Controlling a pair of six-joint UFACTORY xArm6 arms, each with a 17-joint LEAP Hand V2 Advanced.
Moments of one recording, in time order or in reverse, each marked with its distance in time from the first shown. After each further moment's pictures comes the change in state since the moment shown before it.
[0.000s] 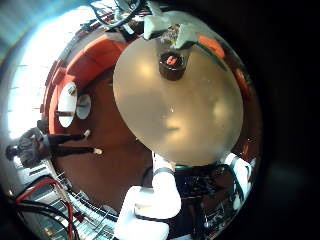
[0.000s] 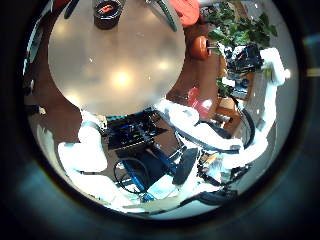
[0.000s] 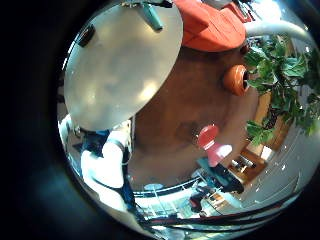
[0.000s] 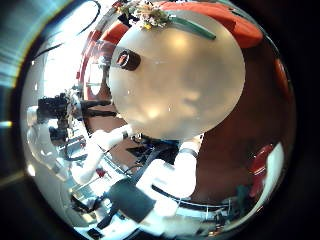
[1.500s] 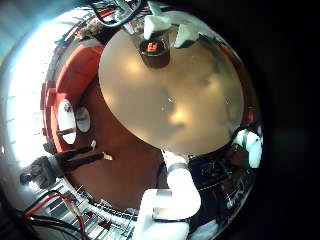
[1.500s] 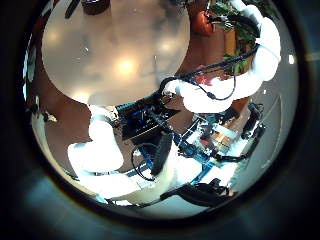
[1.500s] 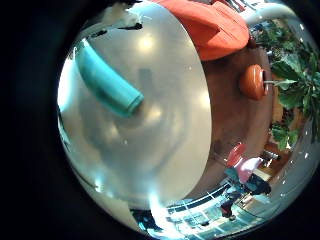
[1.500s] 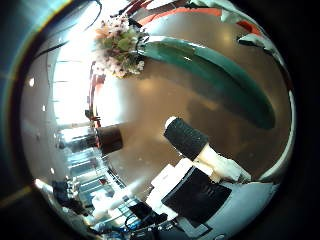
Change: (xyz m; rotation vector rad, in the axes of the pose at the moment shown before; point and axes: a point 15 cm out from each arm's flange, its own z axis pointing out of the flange) left arm -0.001 -0.009 0.030 -0.087 -0.071 0.193; right arm 0.029 -0.313 0.213 0.078 -0.179 0.235
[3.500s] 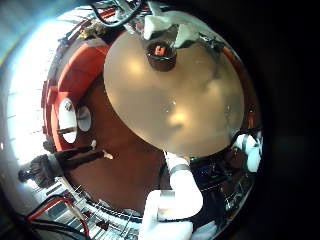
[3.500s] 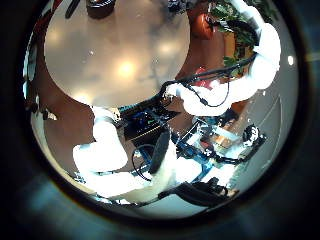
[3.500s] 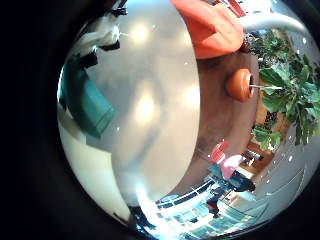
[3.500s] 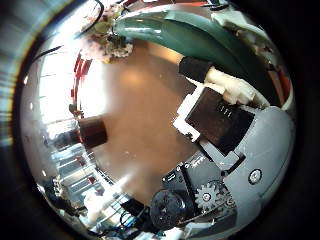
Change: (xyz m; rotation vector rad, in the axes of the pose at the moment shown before) left arm -0.018 -0.002 -0.014 0.021 0.004 -0.022; right arm -0.025 0.031 -0.056 -0.032 0.179 -0.096
